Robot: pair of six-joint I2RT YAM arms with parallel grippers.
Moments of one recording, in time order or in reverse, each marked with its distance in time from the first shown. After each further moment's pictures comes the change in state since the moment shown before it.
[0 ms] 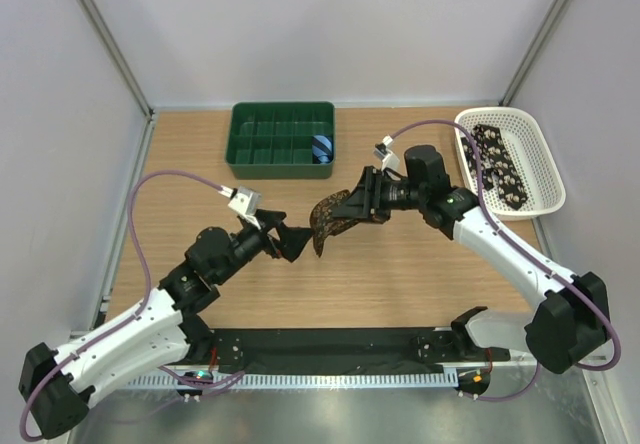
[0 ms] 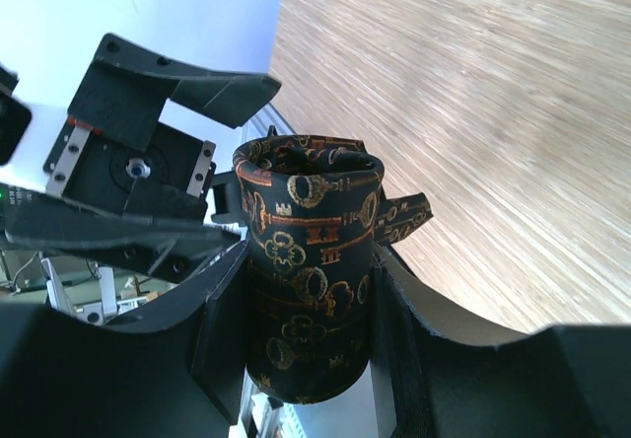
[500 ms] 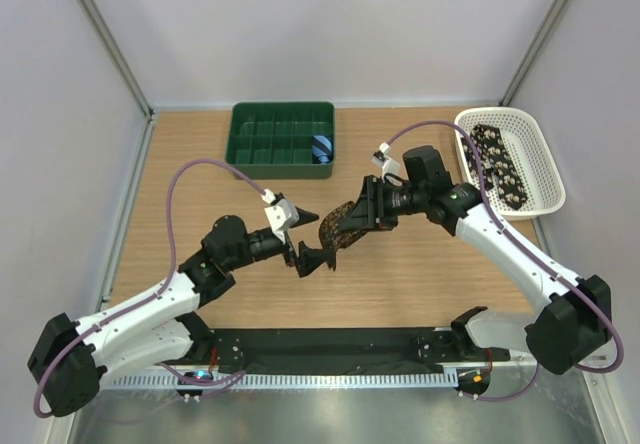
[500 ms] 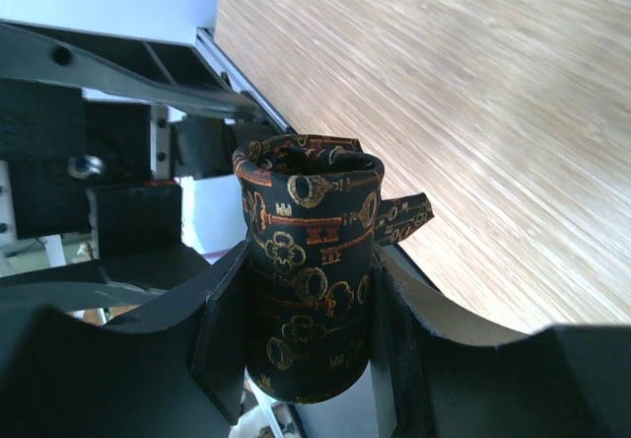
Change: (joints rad) left arm -0.003 0.174 0.010 0.217 0.465 0.378; right arm 0.000 -0.003 0.075 -0.259 -0.005 -0.179
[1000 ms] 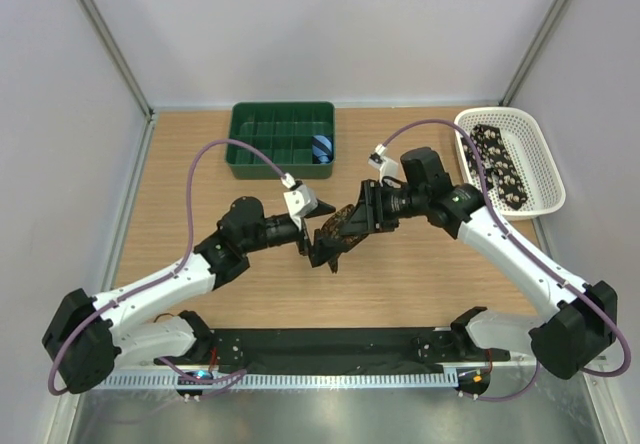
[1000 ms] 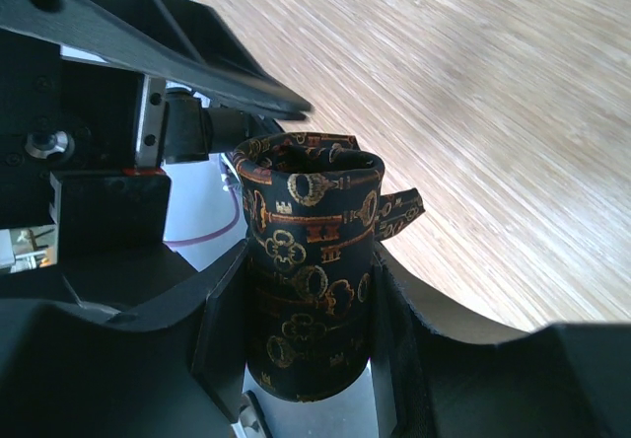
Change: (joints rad) left arm -0.007 0.178 0.161 -0.010 0.076 0.010; right arm 0.044 -0.031 0.024 -0.074 0.057 -0.099
